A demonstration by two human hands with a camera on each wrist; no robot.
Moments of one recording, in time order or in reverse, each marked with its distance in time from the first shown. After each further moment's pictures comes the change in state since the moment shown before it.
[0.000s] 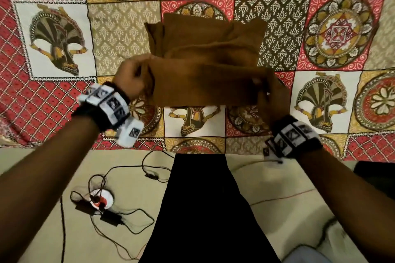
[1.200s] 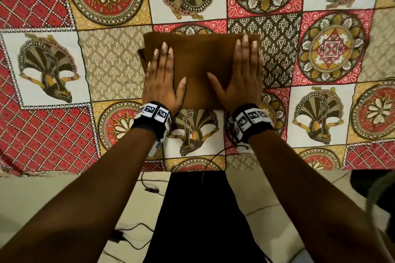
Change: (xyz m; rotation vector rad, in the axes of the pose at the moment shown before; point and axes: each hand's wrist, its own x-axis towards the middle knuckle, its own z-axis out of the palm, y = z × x) left_hand 0.058 -0.026 0.079 0.815 0.155 0.048; right_hand 0.077 -0.018 0.072 -0.519 0.118 -0.008
